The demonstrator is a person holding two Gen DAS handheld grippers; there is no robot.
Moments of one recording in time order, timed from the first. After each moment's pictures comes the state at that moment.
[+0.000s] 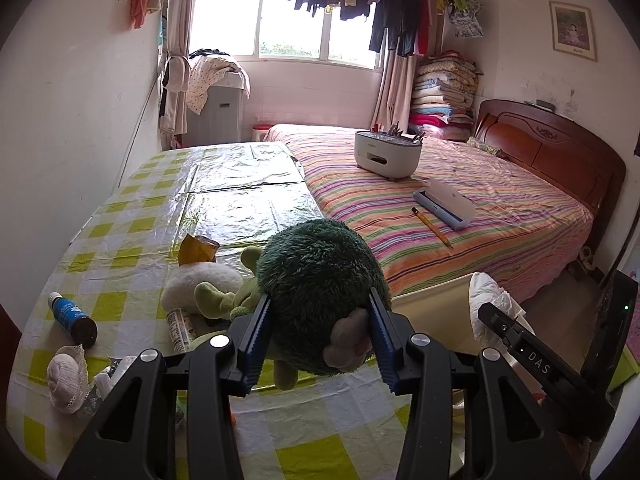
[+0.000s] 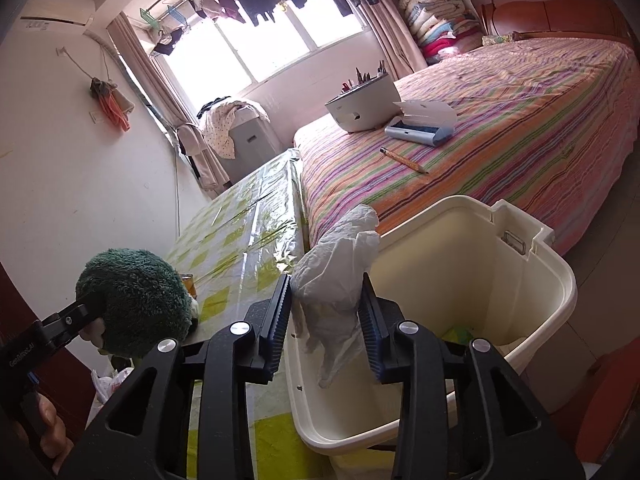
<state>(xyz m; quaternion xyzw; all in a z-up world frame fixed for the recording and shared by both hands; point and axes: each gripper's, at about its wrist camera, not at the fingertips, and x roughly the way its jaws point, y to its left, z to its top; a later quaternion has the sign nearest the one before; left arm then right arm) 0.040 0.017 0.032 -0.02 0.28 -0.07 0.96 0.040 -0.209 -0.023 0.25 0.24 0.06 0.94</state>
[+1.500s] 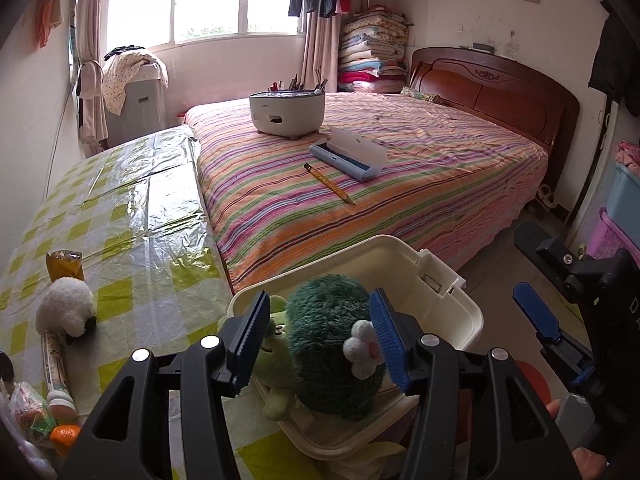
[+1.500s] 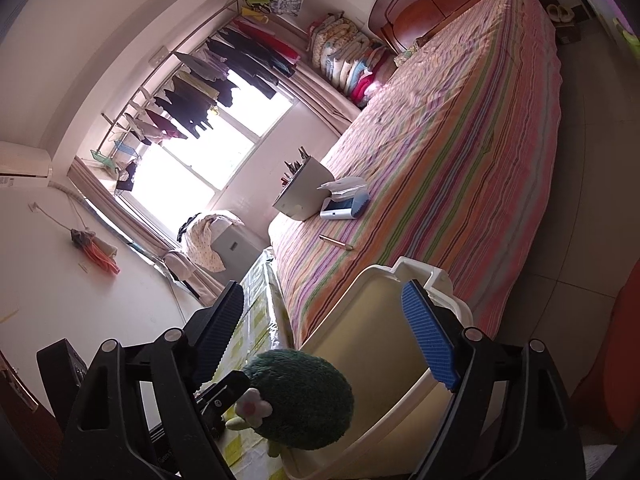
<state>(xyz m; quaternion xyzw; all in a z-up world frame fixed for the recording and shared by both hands) 0.069 -0.128 -0.002 0.05 0.31 -0.17 0.93 -0.011 -0.306 -0.030 0.43 0.11 -0.03 0.90</state>
